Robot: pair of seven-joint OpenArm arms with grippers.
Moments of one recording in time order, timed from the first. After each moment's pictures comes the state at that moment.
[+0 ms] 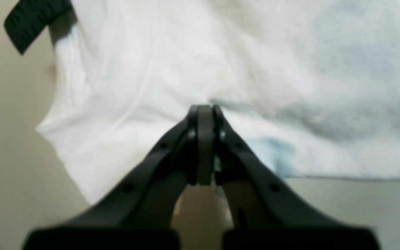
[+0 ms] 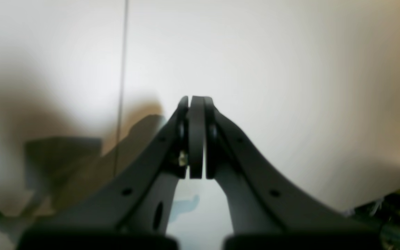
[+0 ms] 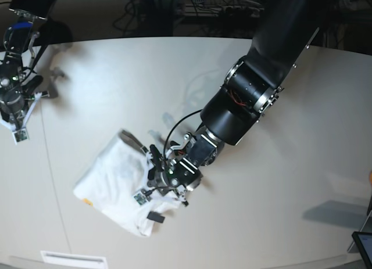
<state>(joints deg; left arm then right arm) -42.3 3.4 42.5 38.1 -7.5 -16.7 32.2 -7.1 13.0 24.2 101.9 -14.3 31.6 -49.5</state>
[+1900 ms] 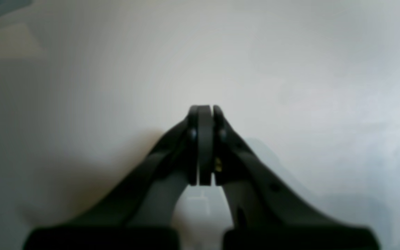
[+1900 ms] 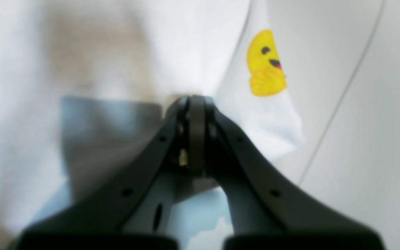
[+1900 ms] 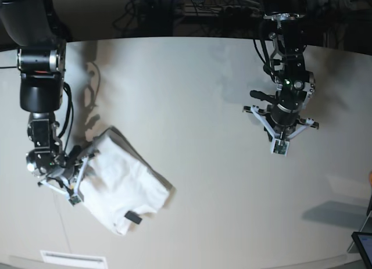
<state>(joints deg) 5.9 -8.8 -9.8 104.3 6.1 -15.9 46.8 28.7 13.2 2.1 48.8 -11.6 29.6 -33.2</state>
